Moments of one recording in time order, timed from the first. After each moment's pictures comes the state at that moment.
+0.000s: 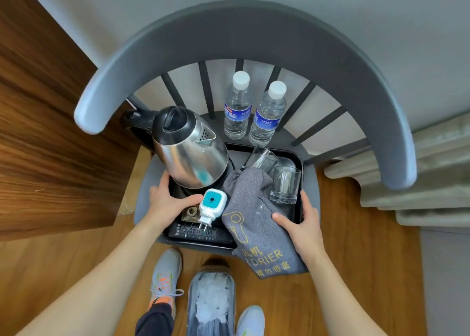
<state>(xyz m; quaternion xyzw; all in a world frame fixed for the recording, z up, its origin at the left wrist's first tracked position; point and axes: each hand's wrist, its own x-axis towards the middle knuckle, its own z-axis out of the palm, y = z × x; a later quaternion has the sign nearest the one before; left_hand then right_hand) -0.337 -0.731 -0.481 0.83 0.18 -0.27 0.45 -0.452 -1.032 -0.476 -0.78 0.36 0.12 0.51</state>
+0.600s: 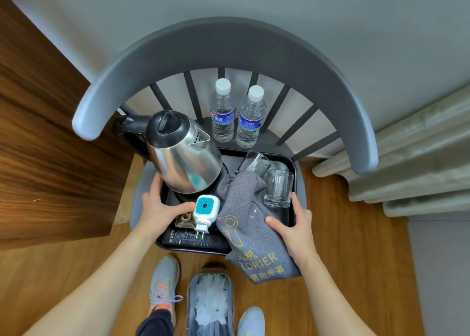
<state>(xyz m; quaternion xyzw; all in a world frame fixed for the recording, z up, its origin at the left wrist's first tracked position) -0.356 -0.735 -0.452 0.83 0.15 -0.24 0.49 -0.479 -1.027 -0.459 -0.74 0.37 0.10 0.55</state>
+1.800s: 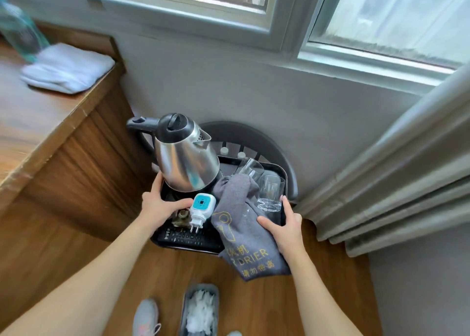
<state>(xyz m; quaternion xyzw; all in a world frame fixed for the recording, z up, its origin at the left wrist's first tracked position) -0.414 -0.720 -0.187 0.83 0.16 -0.18 0.50 -0.517 -1.021 -0.194 -0.79 0.30 0.04 0.54</state>
